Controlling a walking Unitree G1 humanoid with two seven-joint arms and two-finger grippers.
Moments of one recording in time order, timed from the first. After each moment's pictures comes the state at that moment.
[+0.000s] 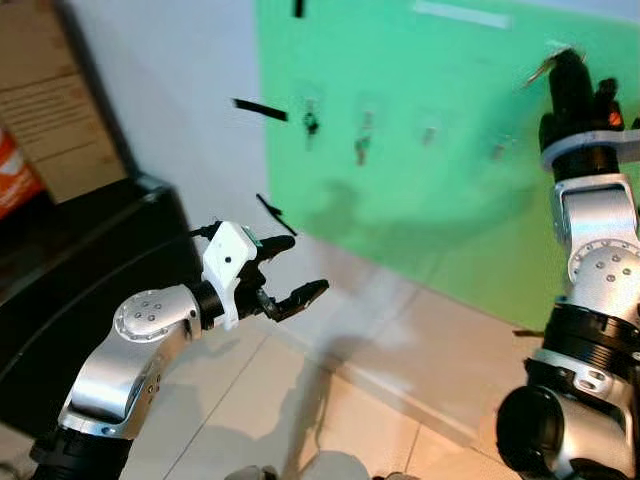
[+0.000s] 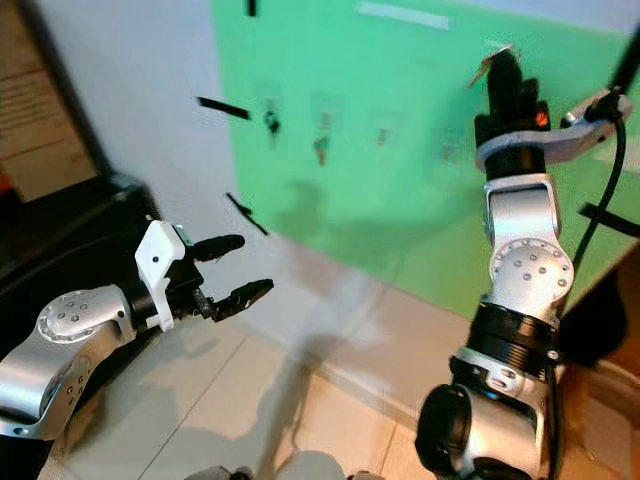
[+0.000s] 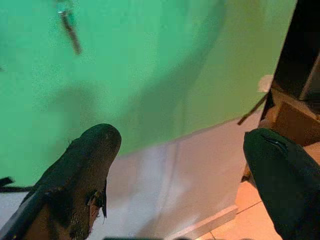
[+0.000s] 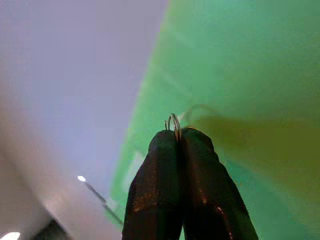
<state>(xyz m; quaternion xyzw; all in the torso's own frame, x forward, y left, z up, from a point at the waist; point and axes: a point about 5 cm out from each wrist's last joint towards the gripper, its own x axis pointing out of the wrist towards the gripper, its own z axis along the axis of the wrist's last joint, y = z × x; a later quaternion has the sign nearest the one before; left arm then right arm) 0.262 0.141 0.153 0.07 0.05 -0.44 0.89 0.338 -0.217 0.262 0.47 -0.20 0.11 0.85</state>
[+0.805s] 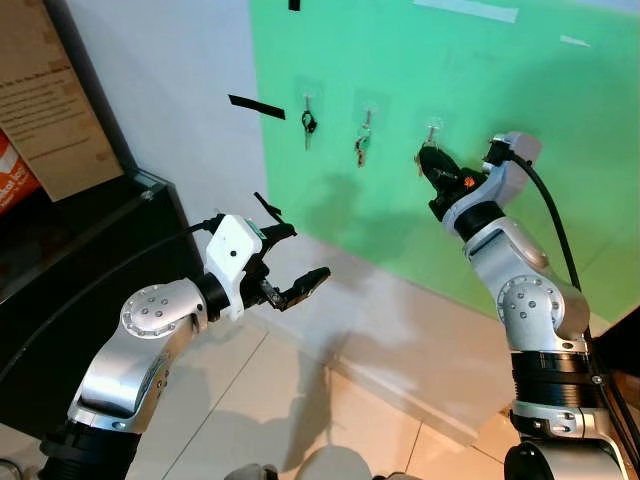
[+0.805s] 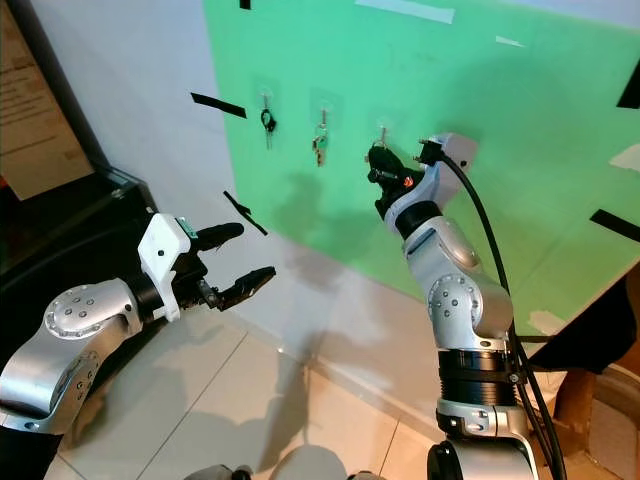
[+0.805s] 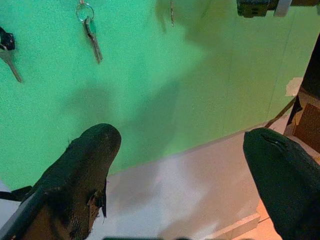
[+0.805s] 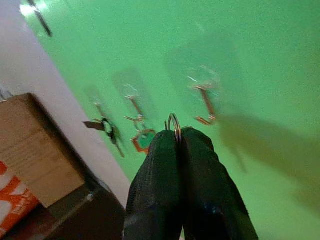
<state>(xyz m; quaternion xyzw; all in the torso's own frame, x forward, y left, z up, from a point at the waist) 0.269 0.137 0.158 0.09 0.02 -0.42 0.90 0.336 -0.149 0.194 0.24 -0.01 0.14 0.96</state>
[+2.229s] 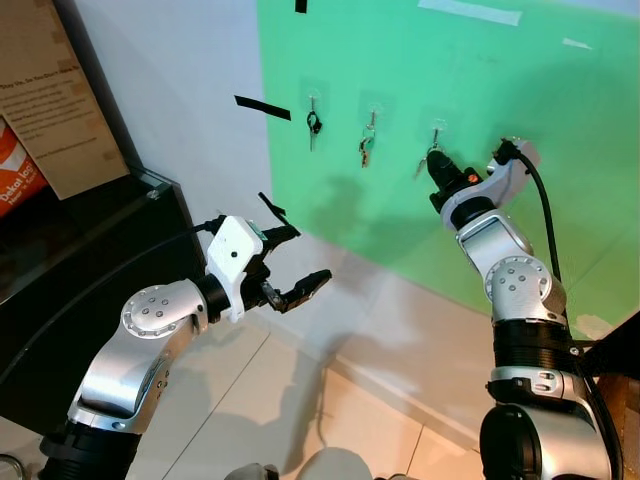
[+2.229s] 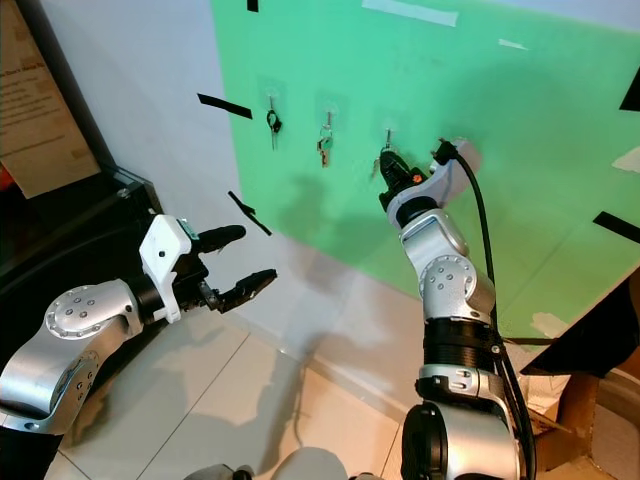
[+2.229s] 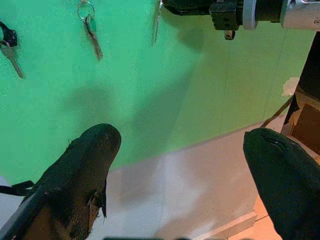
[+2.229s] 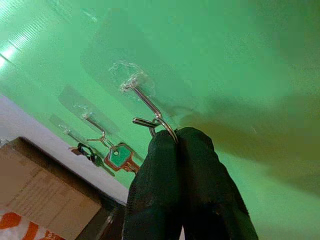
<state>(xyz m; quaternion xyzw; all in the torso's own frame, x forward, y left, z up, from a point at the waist) 0.268 0.137 0.157 0.08 0.03 -0.43 0.90 0.362 -0.158 0.179 0.38 0.03 0.07 0.92</state>
